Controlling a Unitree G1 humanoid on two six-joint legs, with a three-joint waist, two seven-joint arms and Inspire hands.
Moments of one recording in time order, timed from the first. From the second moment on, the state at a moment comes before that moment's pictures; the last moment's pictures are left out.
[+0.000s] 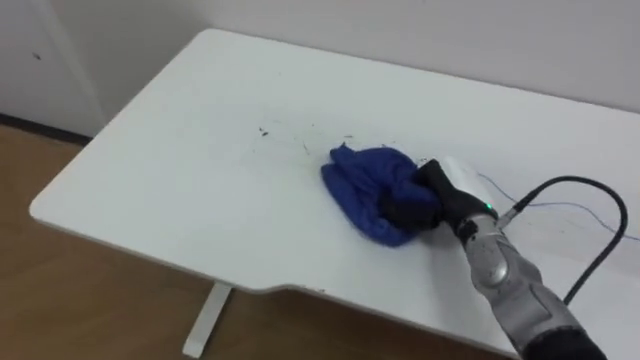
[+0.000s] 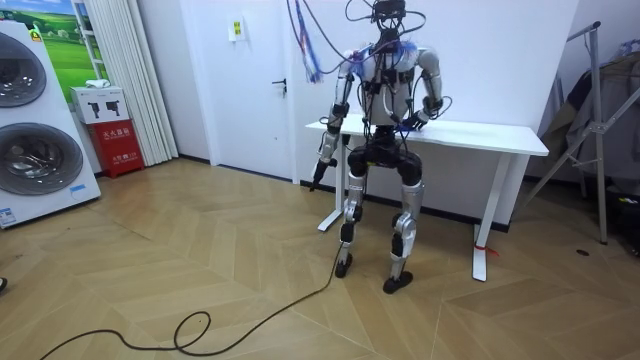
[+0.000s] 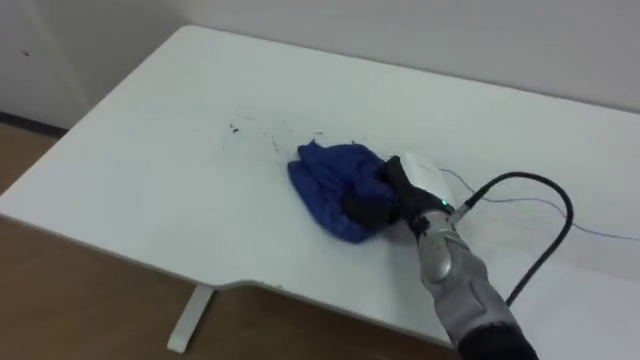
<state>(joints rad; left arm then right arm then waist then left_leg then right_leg) 0.29 0.23 0.12 0.98 0.28 0.11 0.12 -0.25 -0.31 0.22 0.65 -0.54 -0.05 -0.14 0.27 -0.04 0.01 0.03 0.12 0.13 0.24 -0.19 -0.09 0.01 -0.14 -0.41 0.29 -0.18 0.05</state>
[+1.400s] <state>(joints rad) 0.42 0.26 0.25 0.91 0.48 0.08 0.10 -0.09 -0.47 -0.06 0.93 -0.40 -0.13 -0.27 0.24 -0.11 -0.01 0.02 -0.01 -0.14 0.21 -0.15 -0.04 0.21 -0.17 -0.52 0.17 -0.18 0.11</state>
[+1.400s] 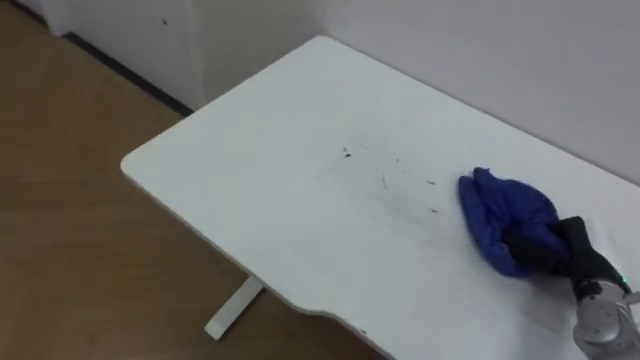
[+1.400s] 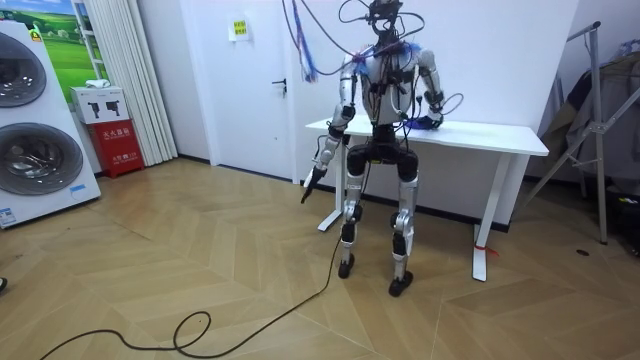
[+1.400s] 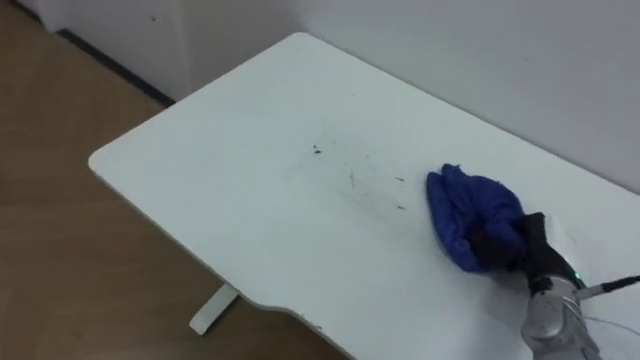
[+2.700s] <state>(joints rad) 0.38 0.23 0.21 0.89 0.50 0.11 0.19 0.12 -0.45 -0.16 0.88 -0.35 -0.14 -0.51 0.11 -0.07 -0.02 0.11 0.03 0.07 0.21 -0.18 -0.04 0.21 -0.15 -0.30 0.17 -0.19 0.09</state>
